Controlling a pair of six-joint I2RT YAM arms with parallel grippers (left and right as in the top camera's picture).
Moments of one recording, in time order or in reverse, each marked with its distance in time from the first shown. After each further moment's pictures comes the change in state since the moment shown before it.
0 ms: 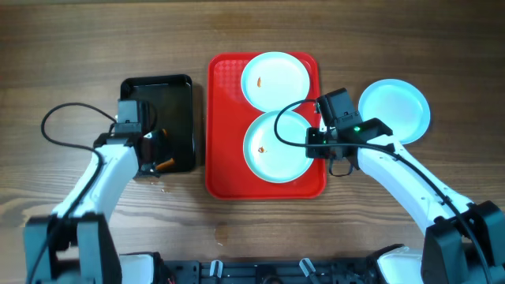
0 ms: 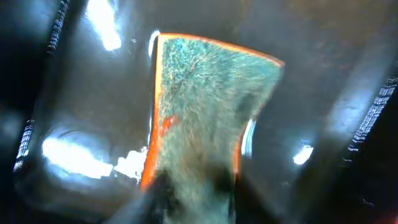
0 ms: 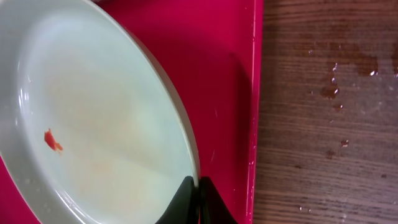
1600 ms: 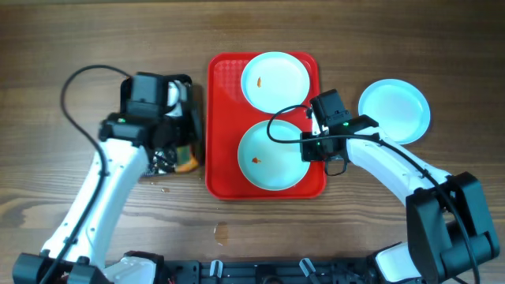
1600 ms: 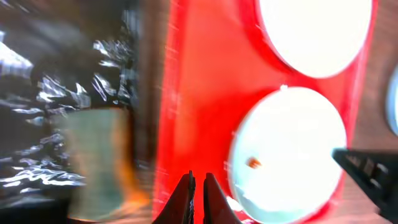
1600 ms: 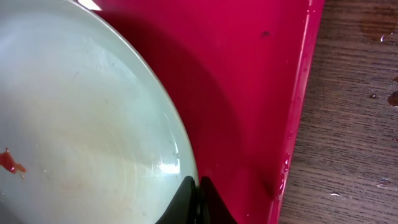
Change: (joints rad) left arm -0.217 -0.120 0.266 -0.222 0.251 0.048; right arm 0.000 0.134 0.000 0.045 -0.058 -0.066
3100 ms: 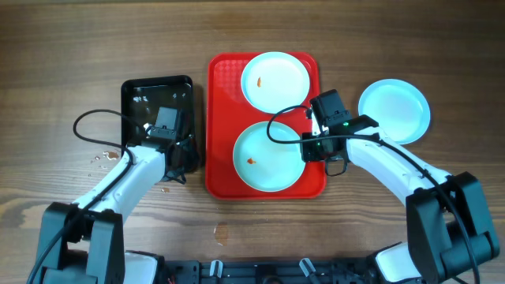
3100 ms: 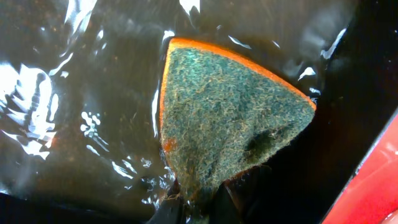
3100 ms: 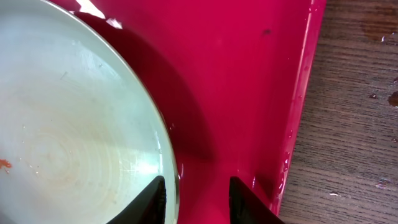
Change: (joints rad) left arm -0.011 0.140 -0.297 0.233 -0.243 -0.314; right arm 0.000 0.000 0.000 -0.004 0.000 -0.013
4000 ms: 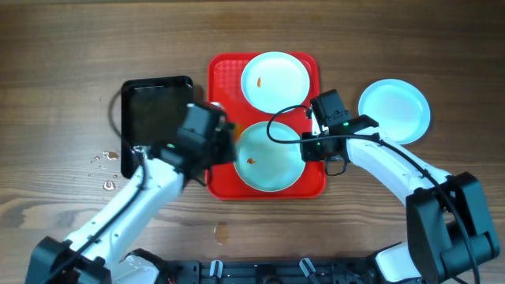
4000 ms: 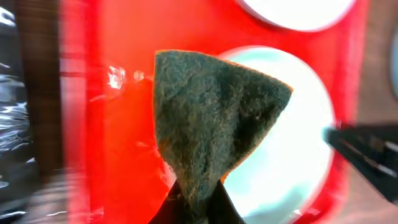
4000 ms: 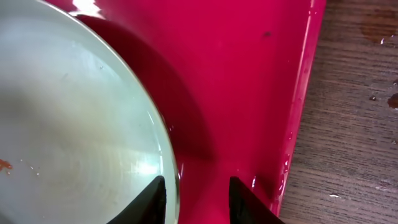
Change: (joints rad) left arm -0.277 -0.149 0.100 0.045 0.134 0.116; right arm 0.000 0.000 0.000 0.004 0.000 0.000
